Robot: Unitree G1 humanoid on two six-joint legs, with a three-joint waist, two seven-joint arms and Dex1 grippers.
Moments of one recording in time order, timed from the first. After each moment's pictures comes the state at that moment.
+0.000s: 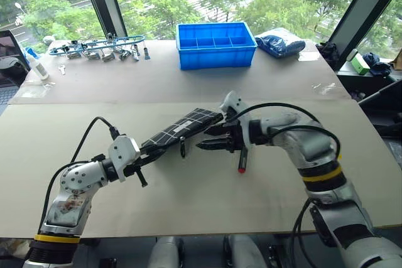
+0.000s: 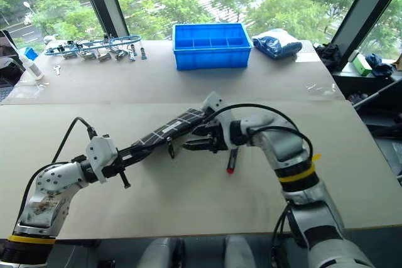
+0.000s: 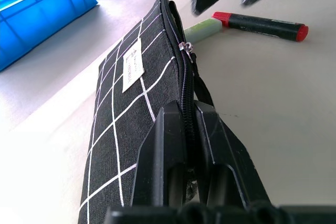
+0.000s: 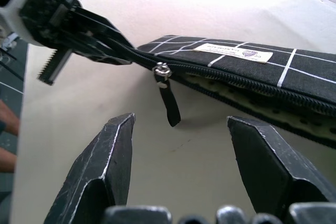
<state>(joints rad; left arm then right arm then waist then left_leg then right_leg) -0.07 0.63 0.06 -0.15 -0.30 -0.01 -0.91 -0.72 -0.48 0.14 -0.21 0.46 1.10 0.97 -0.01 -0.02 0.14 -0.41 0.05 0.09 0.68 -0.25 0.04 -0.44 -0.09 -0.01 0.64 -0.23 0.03</state>
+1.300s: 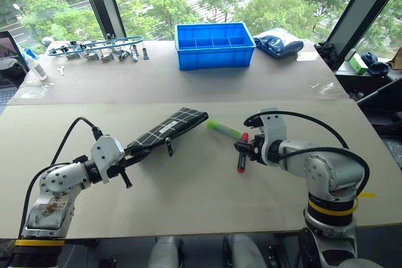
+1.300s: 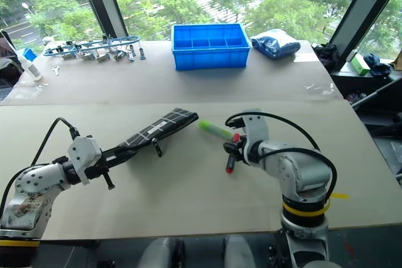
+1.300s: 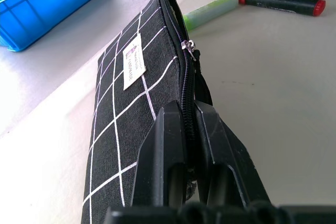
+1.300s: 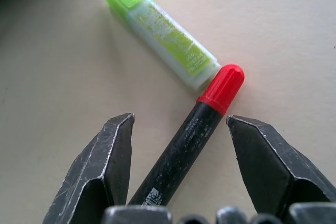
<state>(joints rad) -0.02 0.70 0.15 -0.12 -0.33 -0.02 -0.96 -0.52 -0.23 -0.09 -0.48 0.34 1.61 0.15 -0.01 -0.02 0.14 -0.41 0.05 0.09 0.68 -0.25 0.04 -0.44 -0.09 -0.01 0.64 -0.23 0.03</state>
